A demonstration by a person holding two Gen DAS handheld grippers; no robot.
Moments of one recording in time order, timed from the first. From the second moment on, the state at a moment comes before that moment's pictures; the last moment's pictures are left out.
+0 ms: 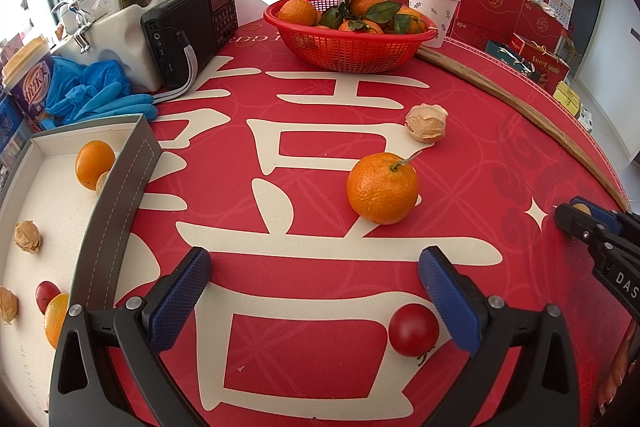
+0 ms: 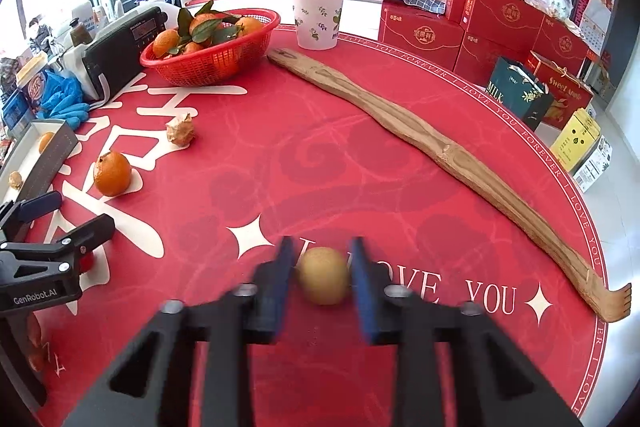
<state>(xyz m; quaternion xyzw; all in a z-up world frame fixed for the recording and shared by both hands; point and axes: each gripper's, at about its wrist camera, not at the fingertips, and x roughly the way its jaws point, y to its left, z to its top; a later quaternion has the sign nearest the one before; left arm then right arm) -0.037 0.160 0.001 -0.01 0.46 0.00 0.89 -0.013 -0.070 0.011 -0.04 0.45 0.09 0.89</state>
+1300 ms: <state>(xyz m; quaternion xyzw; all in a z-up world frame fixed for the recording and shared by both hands) -0.088 0.163 0.040 0.00 0.38 -0.02 0.92 -0.028 -0.047 0.031 0.03 0.41 0.19 0.89</state>
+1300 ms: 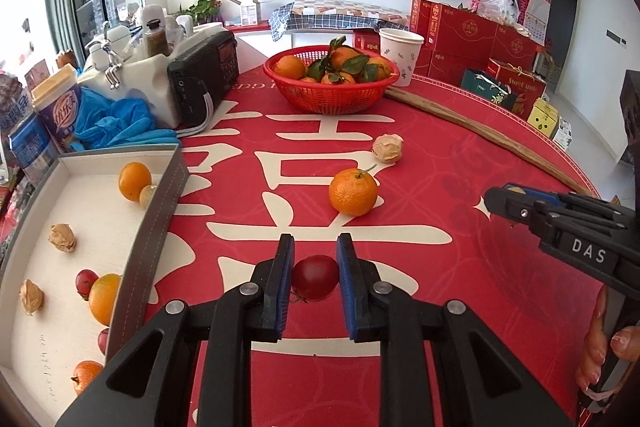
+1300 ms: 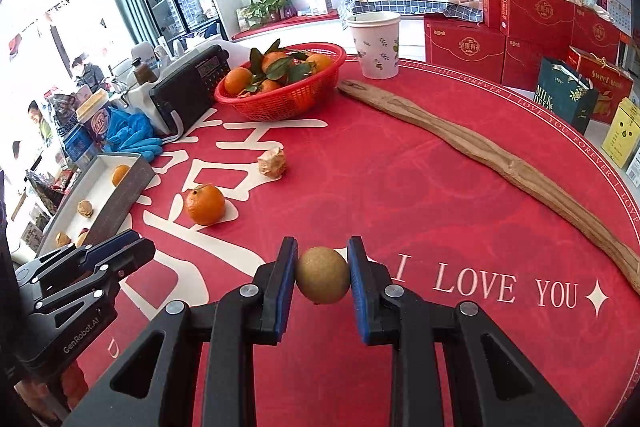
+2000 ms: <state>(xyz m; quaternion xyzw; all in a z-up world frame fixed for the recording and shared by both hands) -0.115 0.293 0.066 -0.08 0.34 0.13 0.93 -0.037 0.059 0.049 0.03 0.42 0.29 0.86</state>
